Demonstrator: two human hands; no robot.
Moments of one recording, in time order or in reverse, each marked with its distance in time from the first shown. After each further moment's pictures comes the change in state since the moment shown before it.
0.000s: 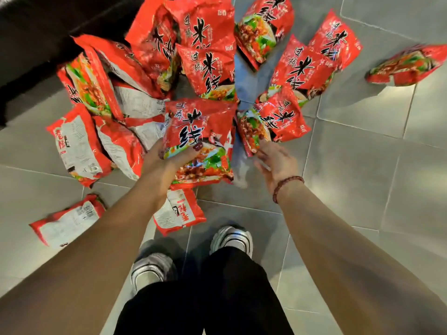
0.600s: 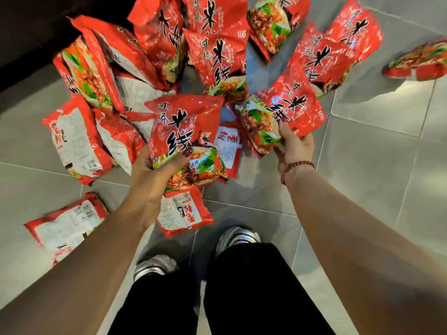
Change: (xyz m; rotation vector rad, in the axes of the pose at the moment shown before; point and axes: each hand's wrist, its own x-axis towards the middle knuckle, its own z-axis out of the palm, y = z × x) left_hand -0.006 -0.017 -0.025 -0.124 0.089 0.085; right_hand 0.046 0.000 0.013 0.180 0.065 -0.269
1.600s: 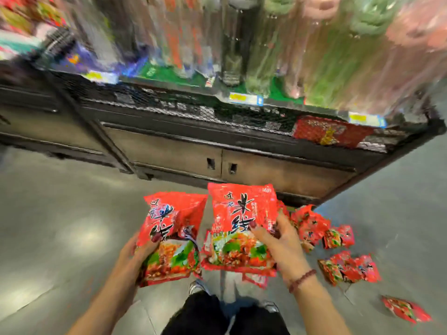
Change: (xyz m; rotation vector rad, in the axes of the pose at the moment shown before) left_hand -0.624 0.211 -0.308 -0.528 0.500 0.287; right_hand -0.706 -0.266 0.118 -0.779 -1.182 -0.354
